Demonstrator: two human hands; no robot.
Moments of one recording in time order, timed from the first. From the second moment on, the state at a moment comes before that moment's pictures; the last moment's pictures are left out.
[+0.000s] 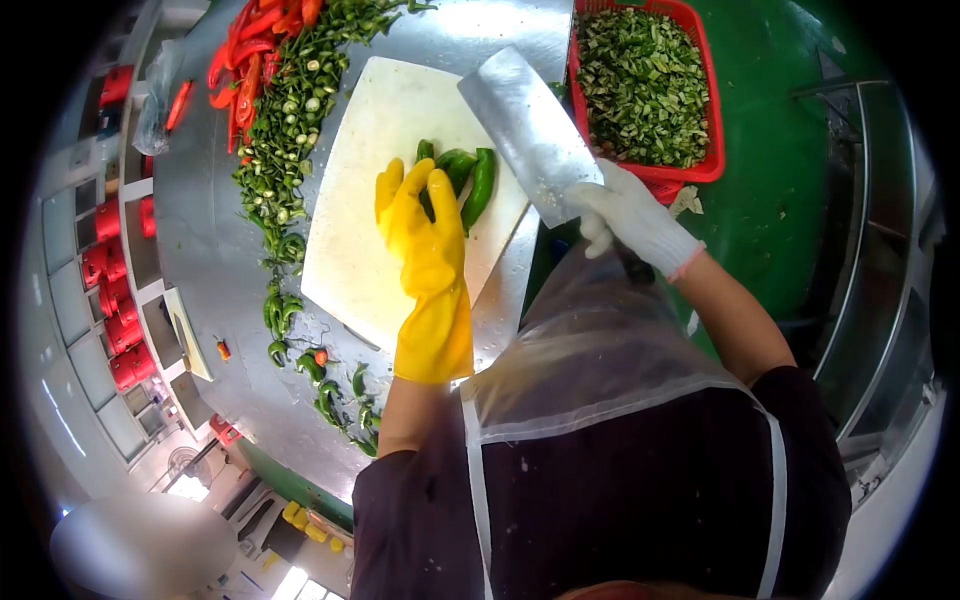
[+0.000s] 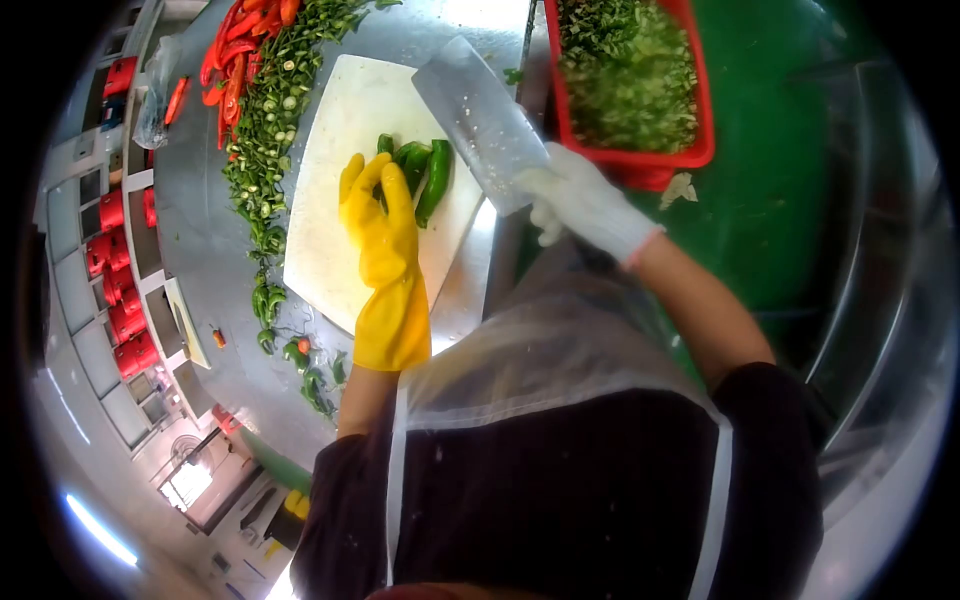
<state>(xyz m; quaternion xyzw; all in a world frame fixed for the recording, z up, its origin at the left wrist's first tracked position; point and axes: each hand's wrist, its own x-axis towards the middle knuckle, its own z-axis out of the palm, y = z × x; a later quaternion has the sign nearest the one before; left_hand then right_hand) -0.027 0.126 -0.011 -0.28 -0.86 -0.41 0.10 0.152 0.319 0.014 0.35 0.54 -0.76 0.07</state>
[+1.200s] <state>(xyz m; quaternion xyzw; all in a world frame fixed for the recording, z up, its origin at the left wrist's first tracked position) -0.041 0.132 -0.055 -0.37 -0.82 -0.43 0.07 0.126 0.307 -0.021 0.33 0.44 -0.82 0.16</state>
